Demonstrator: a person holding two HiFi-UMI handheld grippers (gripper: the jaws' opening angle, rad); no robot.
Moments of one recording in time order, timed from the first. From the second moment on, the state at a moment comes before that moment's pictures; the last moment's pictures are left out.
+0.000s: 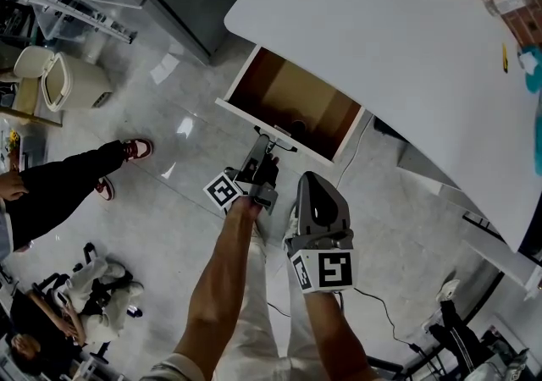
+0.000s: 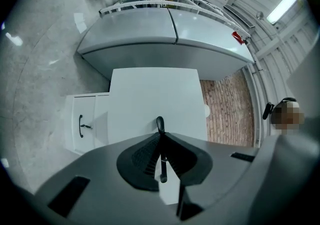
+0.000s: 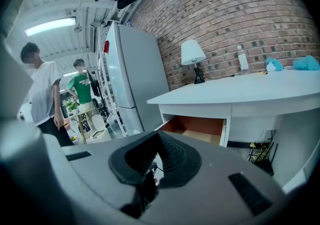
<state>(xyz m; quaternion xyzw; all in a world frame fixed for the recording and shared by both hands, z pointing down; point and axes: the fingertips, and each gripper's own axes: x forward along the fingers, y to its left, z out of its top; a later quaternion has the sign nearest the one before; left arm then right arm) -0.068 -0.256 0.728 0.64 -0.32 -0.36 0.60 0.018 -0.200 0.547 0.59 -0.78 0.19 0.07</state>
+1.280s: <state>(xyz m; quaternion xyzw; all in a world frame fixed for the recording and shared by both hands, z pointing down) -0.023 -0.324 0.731 0.64 -0.31 -0.35 0.61 0.012 -0.227 0.572 0.57 -0.79 0.21 0.10</state>
